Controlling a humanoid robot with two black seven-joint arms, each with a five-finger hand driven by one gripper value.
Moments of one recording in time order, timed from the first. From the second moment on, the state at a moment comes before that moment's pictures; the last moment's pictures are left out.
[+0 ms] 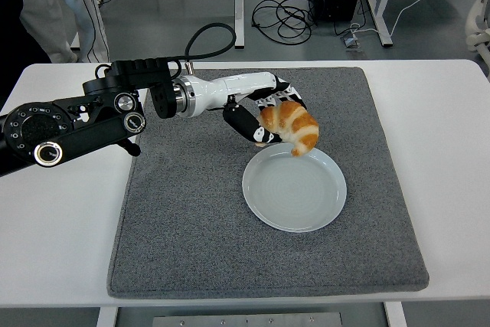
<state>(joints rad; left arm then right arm) -1.26 0.29 -0.19 -1.20 0.95 -0.14 0.01 -0.10 0.00 0.01 0.14 -0.08 -0.05 0.23</state>
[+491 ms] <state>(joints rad) -1.22 0.11 -0.09 -1.03 0.96 -0.07 -0.01 -0.10 0.00 0.01 0.14 -0.08 -0.05 0.23</state>
